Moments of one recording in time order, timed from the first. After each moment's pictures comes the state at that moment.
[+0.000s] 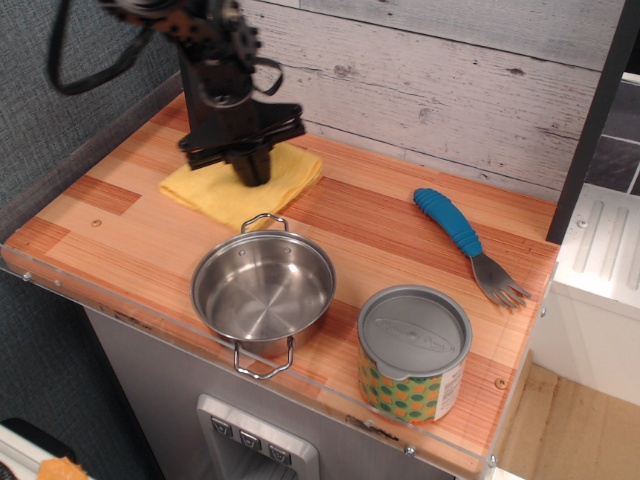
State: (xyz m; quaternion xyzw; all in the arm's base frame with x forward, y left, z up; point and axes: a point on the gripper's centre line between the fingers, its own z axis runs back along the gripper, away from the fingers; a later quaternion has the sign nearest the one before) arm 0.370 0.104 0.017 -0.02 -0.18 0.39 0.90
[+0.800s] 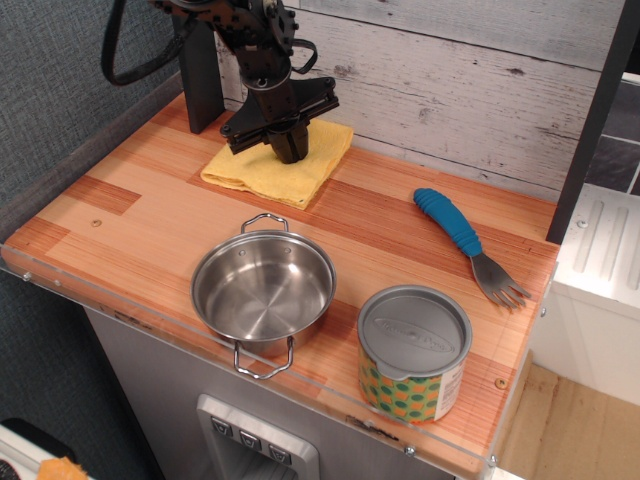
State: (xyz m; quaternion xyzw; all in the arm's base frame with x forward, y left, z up) arm 0.407 0.092 0.017 -0.06 -0.20 0.41 0.89
